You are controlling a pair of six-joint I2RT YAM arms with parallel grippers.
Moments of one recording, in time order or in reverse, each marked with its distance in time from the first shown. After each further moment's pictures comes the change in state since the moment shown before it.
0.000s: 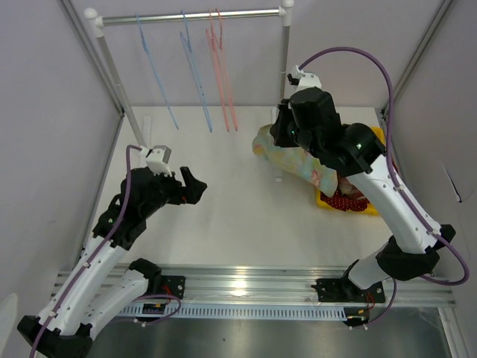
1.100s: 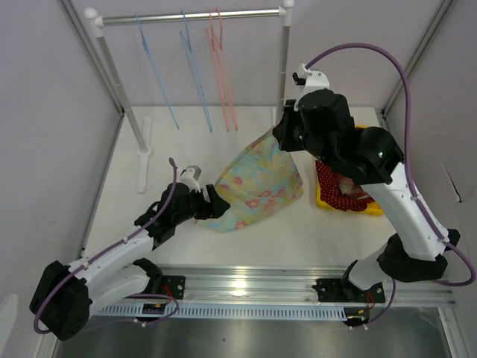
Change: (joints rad) left arm -0.152 0.223 -0.356 0.491 0.038 -0.231; right arm 0.117 -0.007 0.173 -0.138 0.061 -0.019
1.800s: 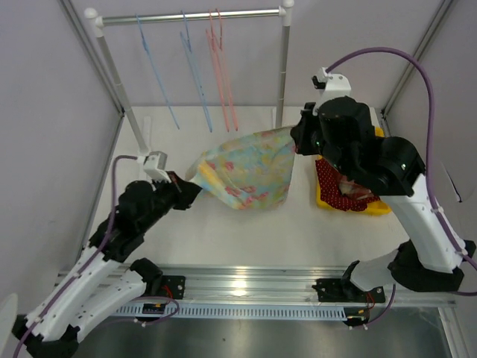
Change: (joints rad) left arm -0.037 -0.283 0.266 -0.365 -0.145 0.006; right arm 0.000 -0.069 -0.019 -0.014 0.095 -0.037
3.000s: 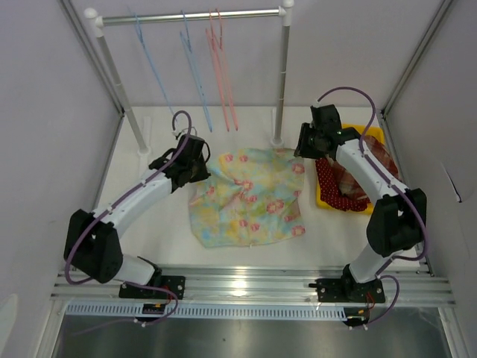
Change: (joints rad) left arm 0.134 0.741 0.355 -0.134 -0.188 0.013; right arm -0.599 0.214 -0.713 0.490 -0.537 -0.008
